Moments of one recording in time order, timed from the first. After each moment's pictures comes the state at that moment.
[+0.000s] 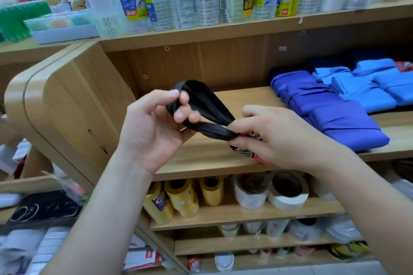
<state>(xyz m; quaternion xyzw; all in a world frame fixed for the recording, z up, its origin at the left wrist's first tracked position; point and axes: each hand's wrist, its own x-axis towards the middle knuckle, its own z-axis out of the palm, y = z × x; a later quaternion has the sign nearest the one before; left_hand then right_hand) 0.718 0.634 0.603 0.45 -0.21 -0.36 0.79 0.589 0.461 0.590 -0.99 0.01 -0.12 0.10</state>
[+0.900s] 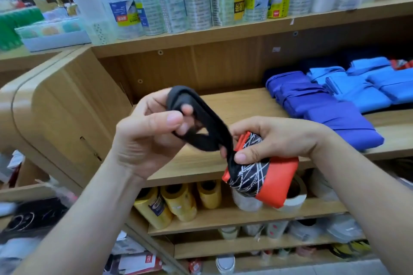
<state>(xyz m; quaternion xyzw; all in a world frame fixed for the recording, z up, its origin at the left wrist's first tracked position) 0.727 0.630 0.603 0.34 -0.48 -0.41 0.70 0.600 0.429 0.581 -0.82 -0.10 0.11 0.55</state>
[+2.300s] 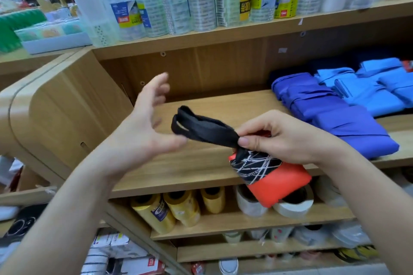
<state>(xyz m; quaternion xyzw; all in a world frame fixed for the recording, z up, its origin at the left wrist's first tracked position) 0.748 0.648 0.614 0.76 -0.43 -0.15 0.46 0.603 0.425 0.574 -0.88 -0.03 -0.06 0.47</state>
